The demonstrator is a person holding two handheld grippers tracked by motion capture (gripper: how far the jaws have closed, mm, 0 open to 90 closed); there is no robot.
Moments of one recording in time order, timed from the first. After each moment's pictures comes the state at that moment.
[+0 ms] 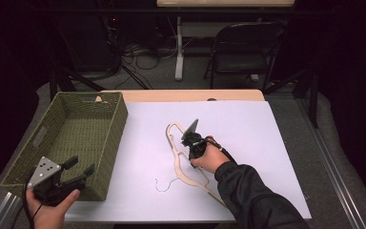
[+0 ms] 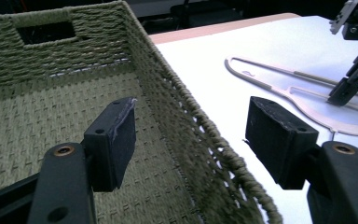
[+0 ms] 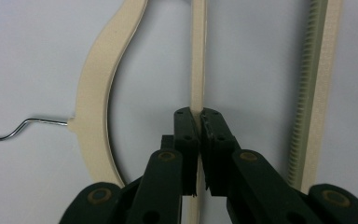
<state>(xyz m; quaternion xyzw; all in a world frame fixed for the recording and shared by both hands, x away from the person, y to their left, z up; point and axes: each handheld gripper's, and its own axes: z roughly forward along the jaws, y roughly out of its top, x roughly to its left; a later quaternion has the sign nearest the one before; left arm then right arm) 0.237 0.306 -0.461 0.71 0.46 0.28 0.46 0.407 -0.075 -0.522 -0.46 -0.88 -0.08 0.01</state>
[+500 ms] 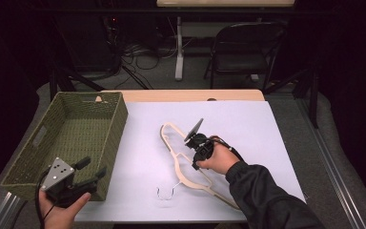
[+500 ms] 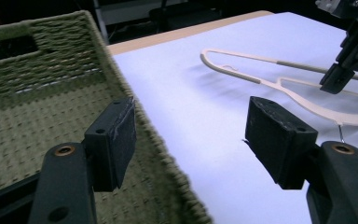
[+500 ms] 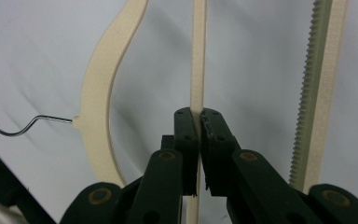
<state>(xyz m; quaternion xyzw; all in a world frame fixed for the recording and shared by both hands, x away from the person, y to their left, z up) 0.234 0.275 -0.460 0.74 0.42 0.27 0.46 0.388 -0.092 -0.494 -0.39 -0.91 -0.11 0.04</state>
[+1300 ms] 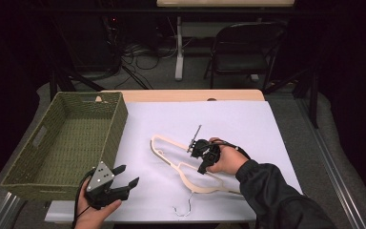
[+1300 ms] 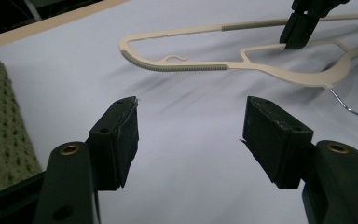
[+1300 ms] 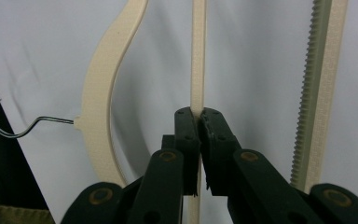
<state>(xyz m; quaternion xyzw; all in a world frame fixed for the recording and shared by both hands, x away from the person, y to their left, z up) 0.248 0.211 -0.498 0.80 0.34 0.20 0.44 0.375 -0.106 -0.498 -0.22 -0.97 -0.13 0.03</state>
